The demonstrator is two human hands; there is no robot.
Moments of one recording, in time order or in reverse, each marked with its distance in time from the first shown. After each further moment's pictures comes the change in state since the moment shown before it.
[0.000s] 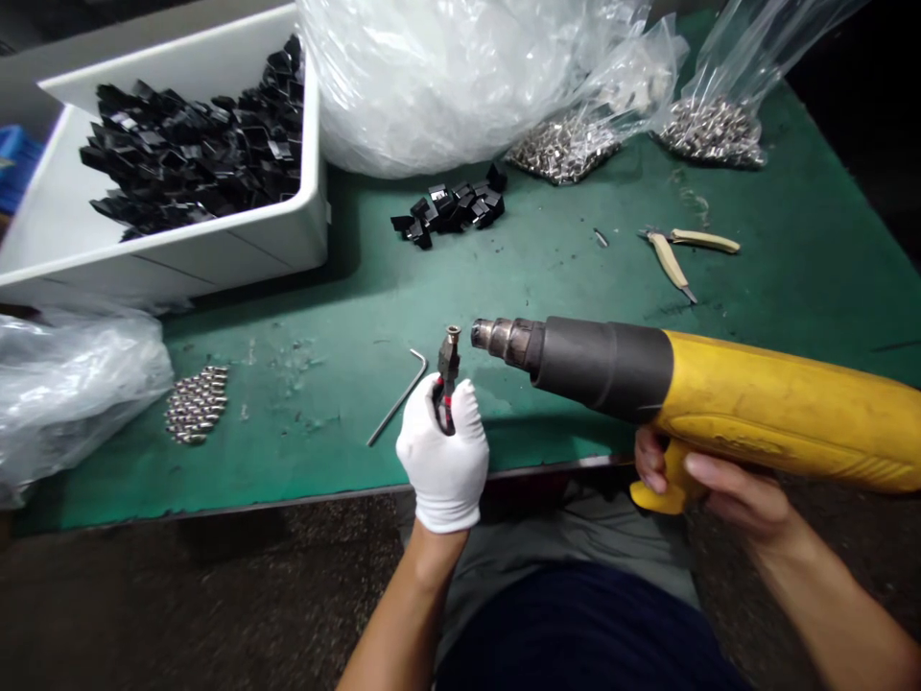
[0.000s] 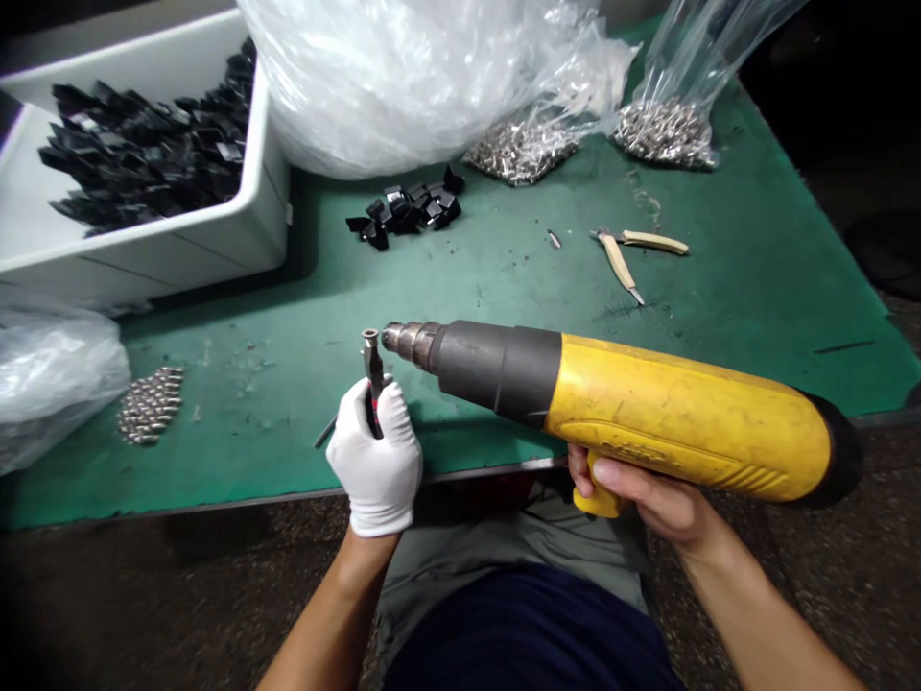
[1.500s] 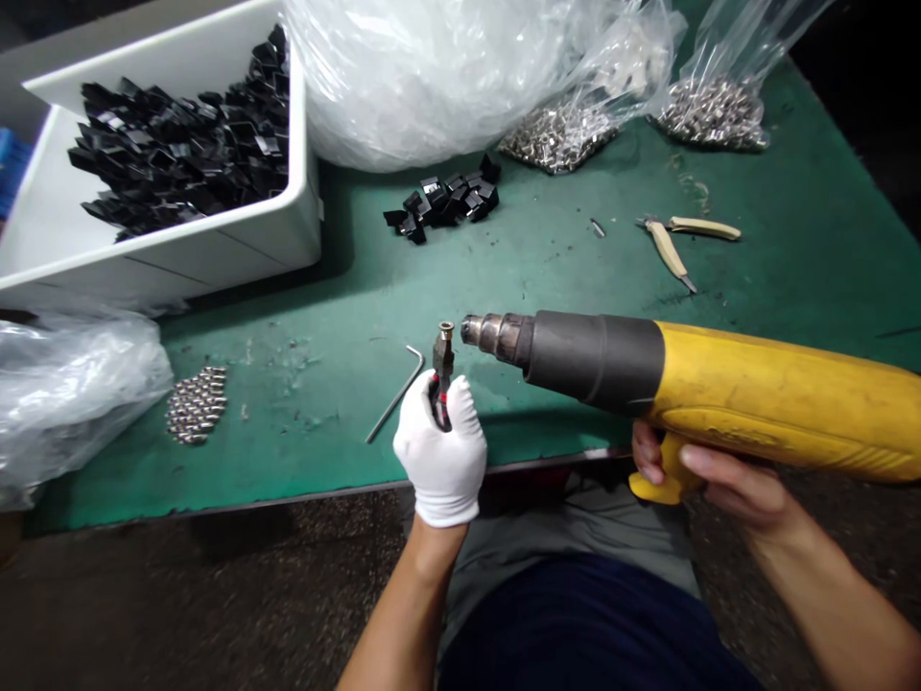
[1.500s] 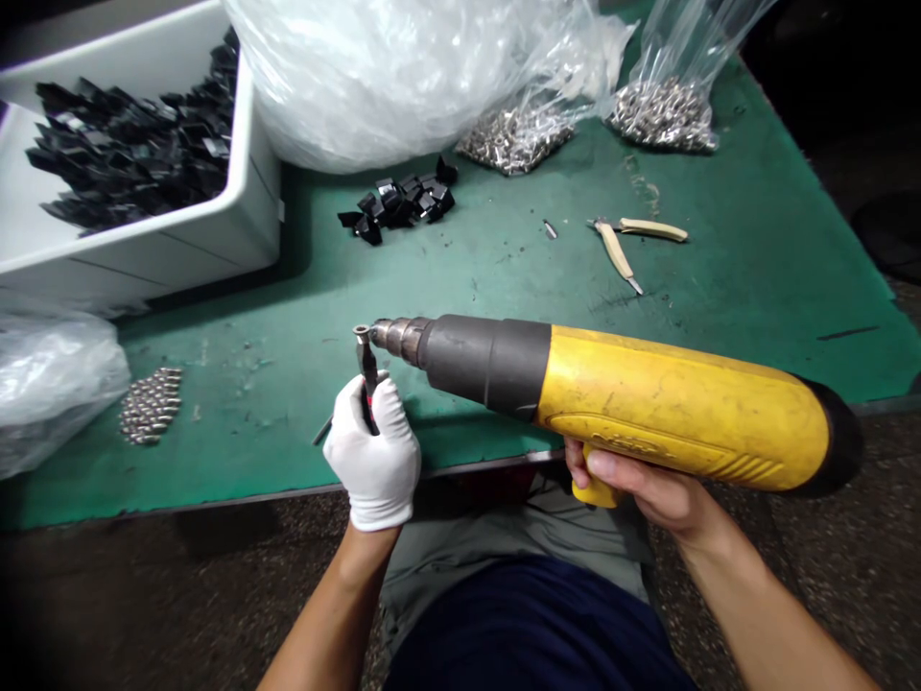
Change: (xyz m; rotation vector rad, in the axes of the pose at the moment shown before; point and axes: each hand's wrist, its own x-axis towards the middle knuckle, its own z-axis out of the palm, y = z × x) left_hand -0.001 0.002 -0.001 -0.001 -0.008 -0.011; right_hand 0.002 -0.002 0.001 -0.015 0.034 0.002
